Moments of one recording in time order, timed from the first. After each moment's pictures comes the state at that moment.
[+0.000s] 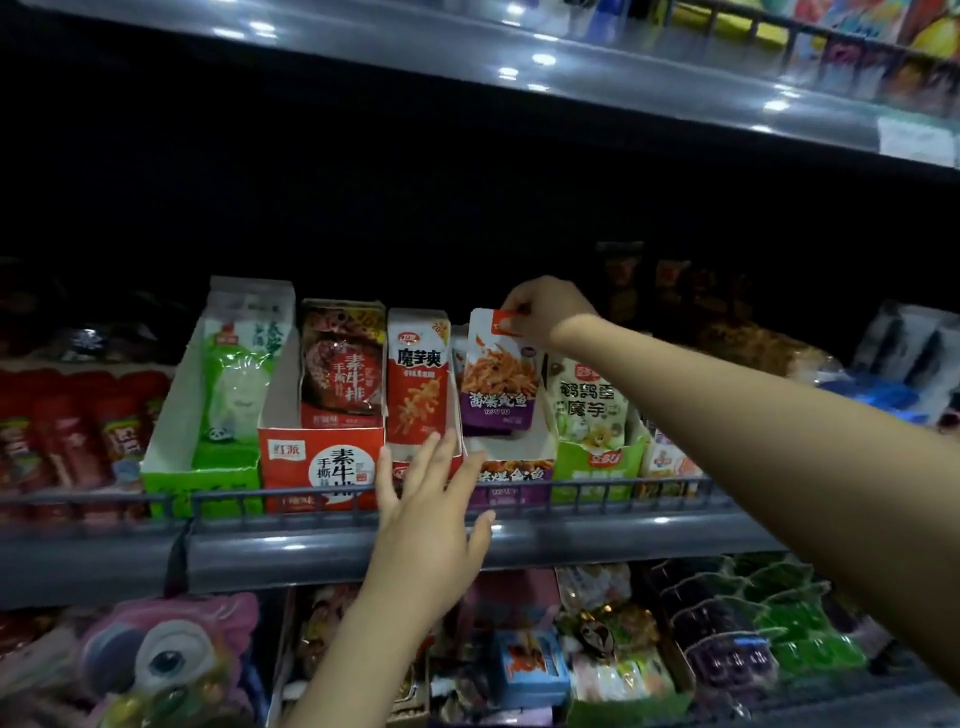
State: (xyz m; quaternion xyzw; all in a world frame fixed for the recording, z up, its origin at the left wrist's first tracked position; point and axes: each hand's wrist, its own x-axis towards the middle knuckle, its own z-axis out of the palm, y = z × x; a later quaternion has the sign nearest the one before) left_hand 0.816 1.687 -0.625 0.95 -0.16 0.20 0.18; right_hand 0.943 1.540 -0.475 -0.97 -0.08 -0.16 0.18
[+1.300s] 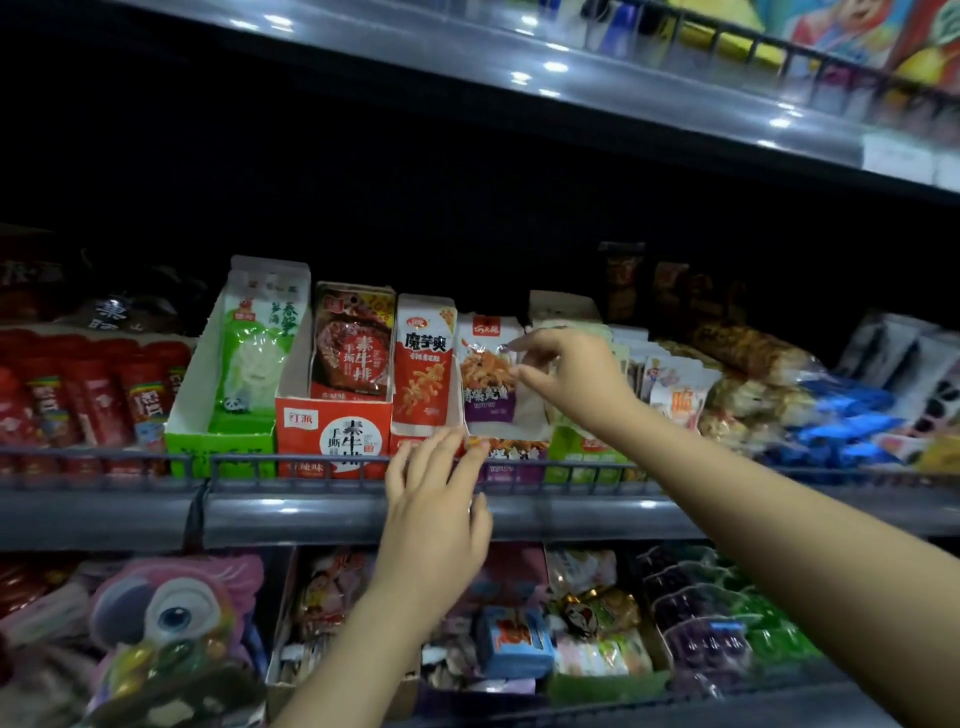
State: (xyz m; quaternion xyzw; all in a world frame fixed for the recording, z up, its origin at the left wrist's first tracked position) left_hand 0.795 1.682 -0.640 0.90 -0.19 0.29 0.28; right_hand 0.852 1.533 -0.516 -0.94 -0.15 -0.23 0.22
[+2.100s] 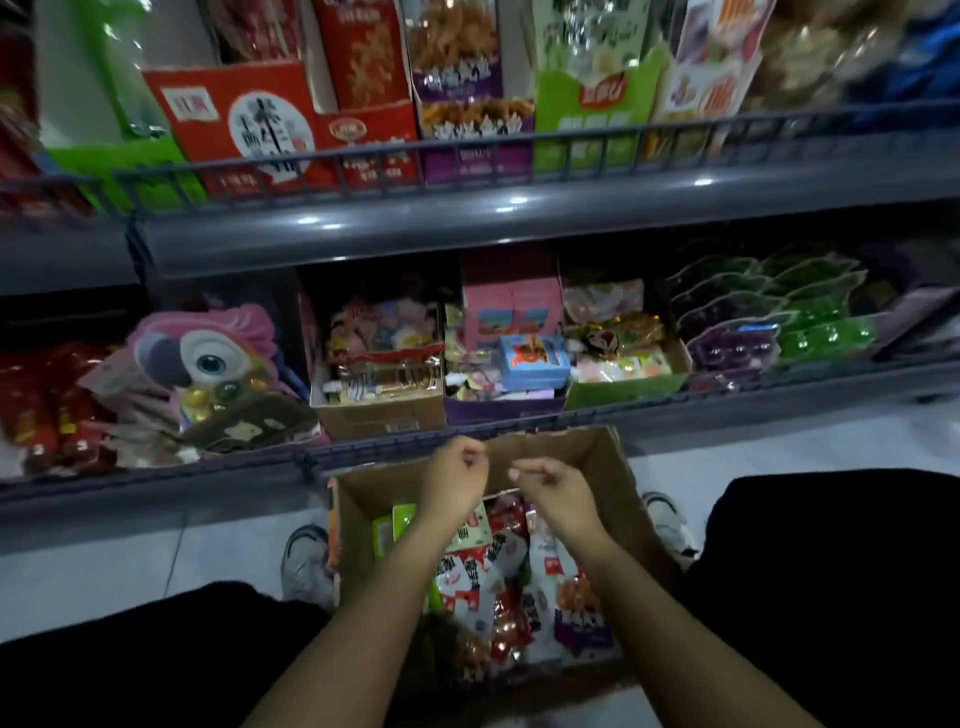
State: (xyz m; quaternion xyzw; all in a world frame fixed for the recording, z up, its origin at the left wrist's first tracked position) left_hand 0.714 1.650 -0.865 0.88 0.07 -0.14 0.44; right_hand 0.679 1.515 -0.885 -0.78 0.18 0.09 0.59
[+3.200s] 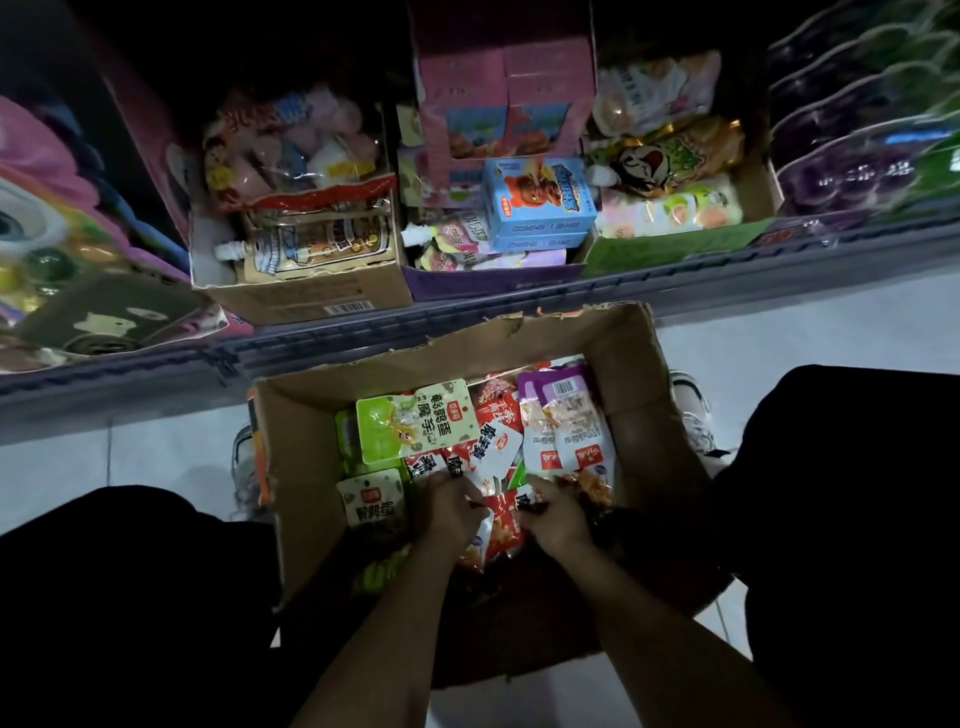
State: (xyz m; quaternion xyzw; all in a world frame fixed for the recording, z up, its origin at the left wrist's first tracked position) left_hand 0.636 1.650 -1.068 0.87 0.17 -0.36 0.29; right_hand 0.608 1.512 -1.065 -0.77 0.31 0.36 0.43
